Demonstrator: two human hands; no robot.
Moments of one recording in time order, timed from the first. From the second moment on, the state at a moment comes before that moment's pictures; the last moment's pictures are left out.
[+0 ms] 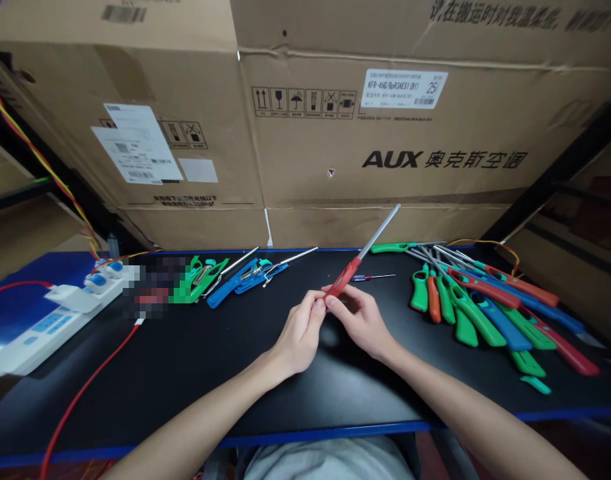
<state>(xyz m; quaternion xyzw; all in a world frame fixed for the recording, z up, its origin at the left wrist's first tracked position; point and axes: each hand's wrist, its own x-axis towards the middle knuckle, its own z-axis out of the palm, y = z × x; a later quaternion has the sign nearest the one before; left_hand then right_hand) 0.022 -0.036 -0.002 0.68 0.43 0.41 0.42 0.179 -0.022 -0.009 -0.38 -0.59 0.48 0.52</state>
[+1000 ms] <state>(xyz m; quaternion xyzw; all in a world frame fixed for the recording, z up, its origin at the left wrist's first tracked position) 0.017 -0.024 -0.015 0.79 0.43 0.36 0.24 0.173 -0.027 -0.003 -0.33 -0.39 0.69 0.51</state>
